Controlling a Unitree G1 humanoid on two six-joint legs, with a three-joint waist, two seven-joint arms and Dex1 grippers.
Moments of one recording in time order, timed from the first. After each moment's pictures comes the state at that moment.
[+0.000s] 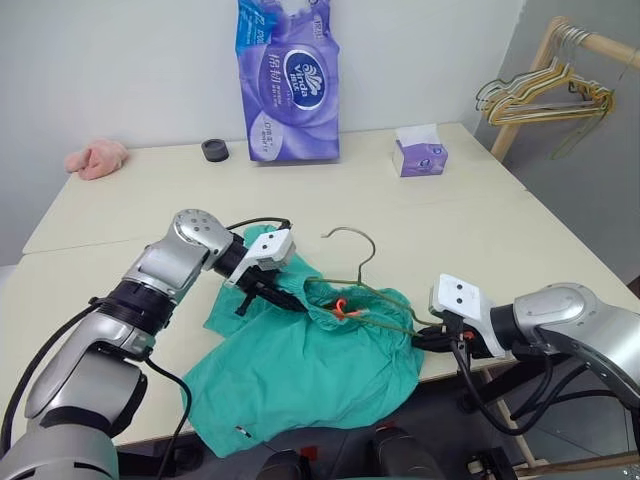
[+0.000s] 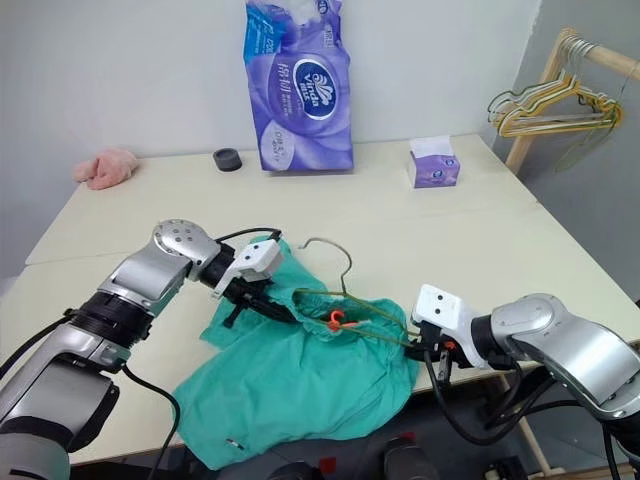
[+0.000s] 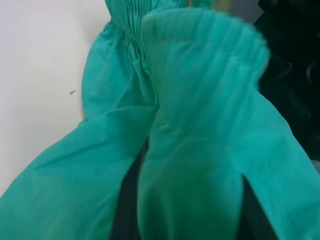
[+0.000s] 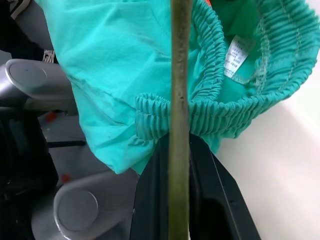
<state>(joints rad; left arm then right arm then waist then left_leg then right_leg) -0.82 0.77 -0.51 0.39 -0.31 0.16 -1.61 -0.37 -0.99 0.26 -0.65 0.51 1.02 0.89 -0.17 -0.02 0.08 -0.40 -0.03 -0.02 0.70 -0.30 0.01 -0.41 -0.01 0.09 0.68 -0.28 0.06</state>
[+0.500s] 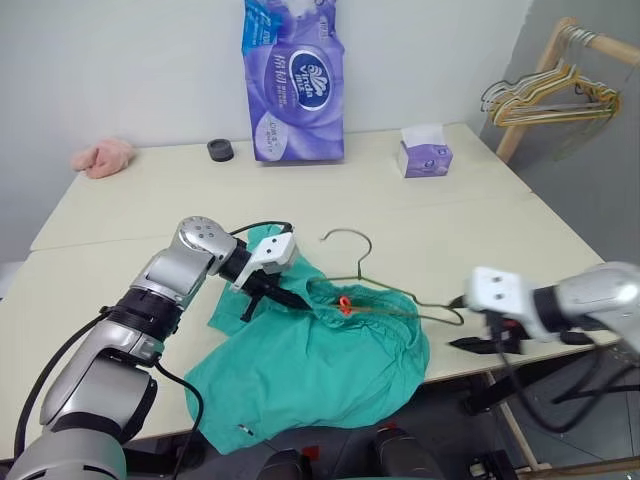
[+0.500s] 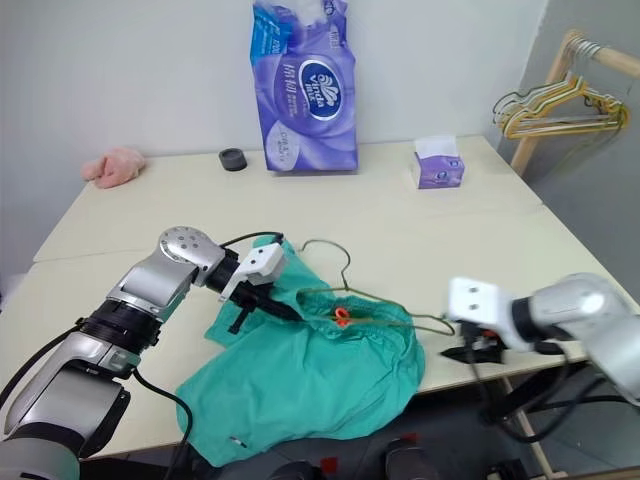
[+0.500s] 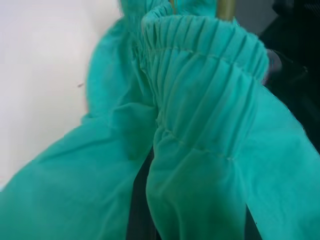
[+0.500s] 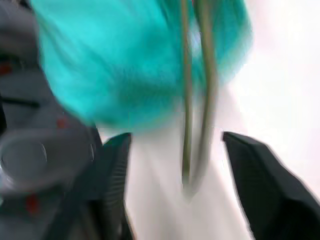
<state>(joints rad) -0.78 0.72 -0.41 0.41 -0.24 0.17 -1.57 -0.21 -1.28 0.06 -0.49 0.36 0.73 1.07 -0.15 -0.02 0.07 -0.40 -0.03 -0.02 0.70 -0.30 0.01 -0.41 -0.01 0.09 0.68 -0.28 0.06</state>
